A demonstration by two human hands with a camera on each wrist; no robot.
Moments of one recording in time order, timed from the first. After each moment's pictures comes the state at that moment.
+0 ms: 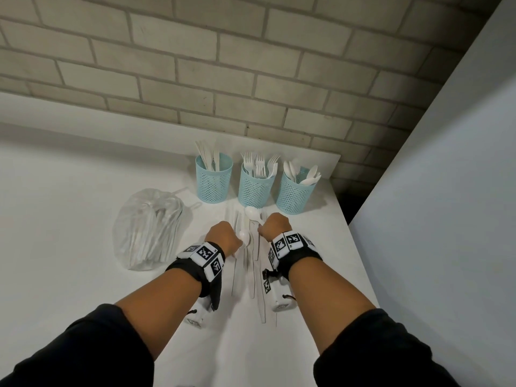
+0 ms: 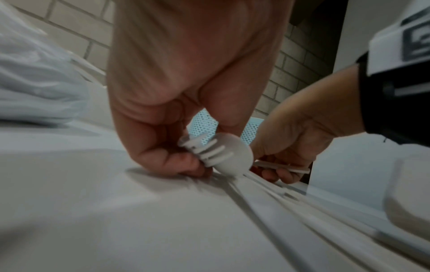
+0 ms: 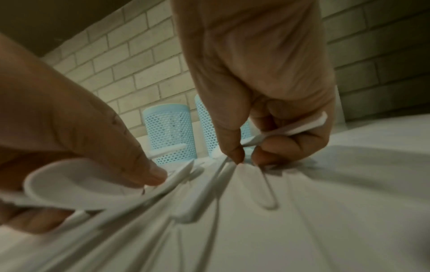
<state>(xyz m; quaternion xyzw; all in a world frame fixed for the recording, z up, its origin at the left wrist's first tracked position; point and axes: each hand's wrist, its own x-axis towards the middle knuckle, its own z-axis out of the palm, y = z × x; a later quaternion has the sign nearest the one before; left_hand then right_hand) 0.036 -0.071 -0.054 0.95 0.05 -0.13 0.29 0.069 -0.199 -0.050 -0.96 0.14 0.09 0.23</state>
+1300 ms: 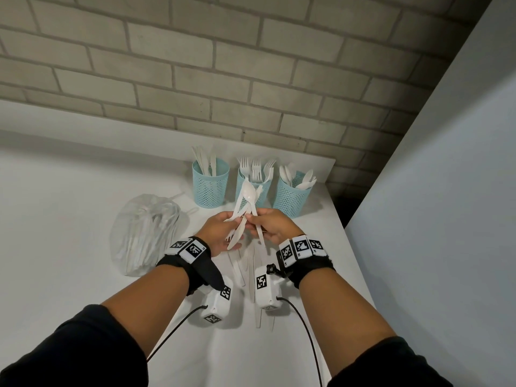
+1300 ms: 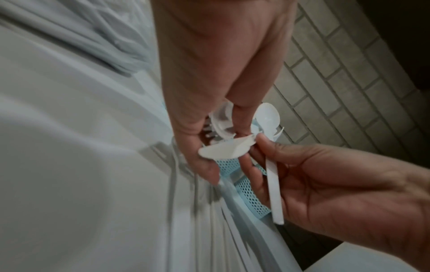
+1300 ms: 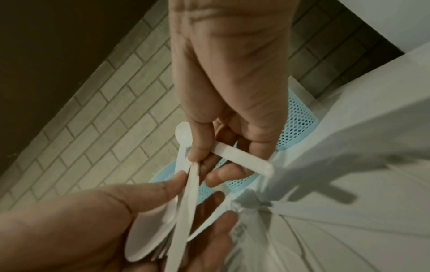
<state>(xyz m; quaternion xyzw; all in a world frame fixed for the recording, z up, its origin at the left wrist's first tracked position) 0.045 -0.061 -0.041 0.62 0.11 -0.20 0.75 0.067 -0.203 -0.031 -0.75 0.09 0.16 0.63</state>
